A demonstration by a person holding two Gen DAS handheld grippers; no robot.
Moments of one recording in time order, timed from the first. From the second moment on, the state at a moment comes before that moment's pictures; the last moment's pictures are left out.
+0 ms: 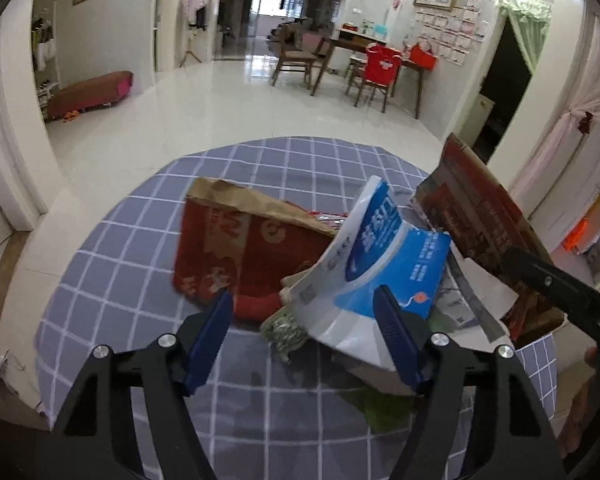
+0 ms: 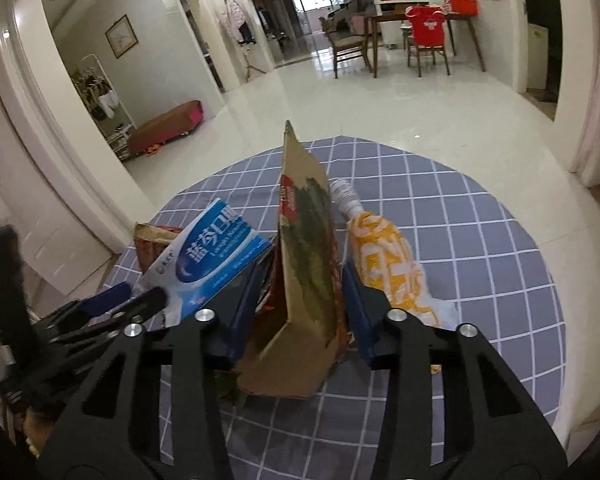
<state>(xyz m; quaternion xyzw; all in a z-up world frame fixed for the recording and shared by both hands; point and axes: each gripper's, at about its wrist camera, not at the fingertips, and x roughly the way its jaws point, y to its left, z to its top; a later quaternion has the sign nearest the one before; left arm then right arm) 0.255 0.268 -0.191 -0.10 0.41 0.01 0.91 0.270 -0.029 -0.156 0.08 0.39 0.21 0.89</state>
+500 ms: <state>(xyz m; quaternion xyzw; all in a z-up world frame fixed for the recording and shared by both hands) 0.235 0.254 -0.175 -0.10 0.35 0.00 0.93 0.262 -0.029 -0.145 0.09 0.36 0.24 0.90</state>
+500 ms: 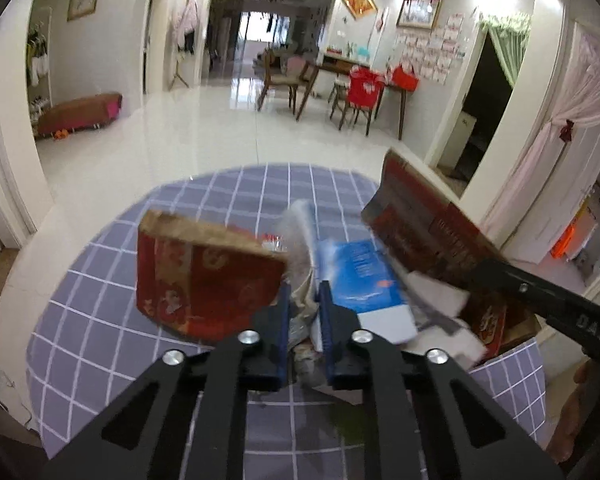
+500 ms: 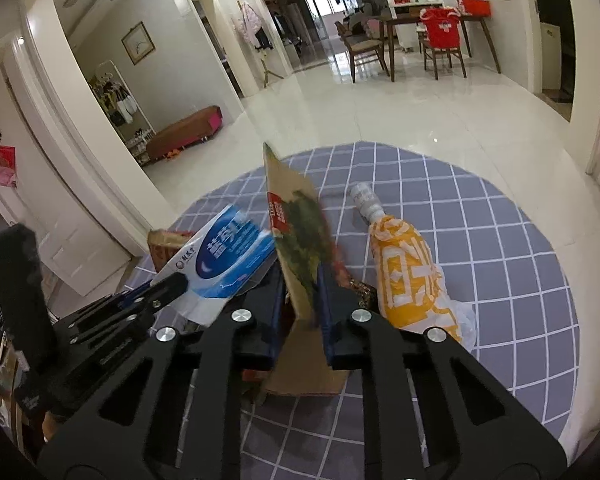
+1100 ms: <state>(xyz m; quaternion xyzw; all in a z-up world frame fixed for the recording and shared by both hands) 0.135 0.196 -0.071 -0.09 0.23 -0.04 0.97 0.181 -0.092 -0.074 0.12 0.26 0.24 0.93</state>
